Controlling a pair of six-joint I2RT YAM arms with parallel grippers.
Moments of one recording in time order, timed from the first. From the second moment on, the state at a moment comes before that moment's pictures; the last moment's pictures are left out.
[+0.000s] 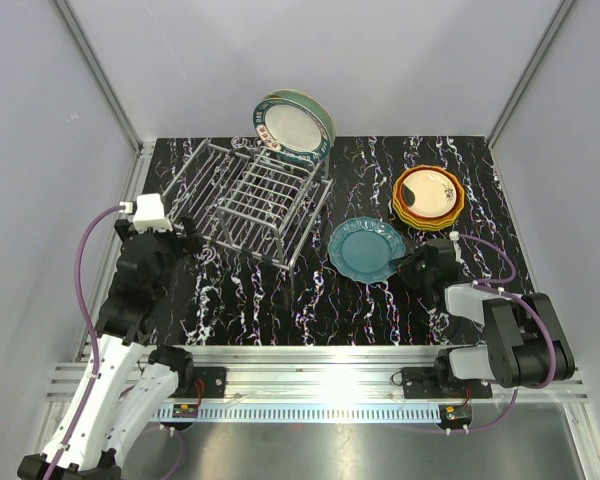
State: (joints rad) left arm -0.26 0.59 0.73 -0.34 -0.37 -0.08; right arm 0.13 1.35 0.33 0.32 -0.08 1.03
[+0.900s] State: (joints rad) left arm -0.26 0.59 0.73 -0.34 -0.37 -0.08; right arm 0.13 1.15 0.30 0.29 -0.10 0.97
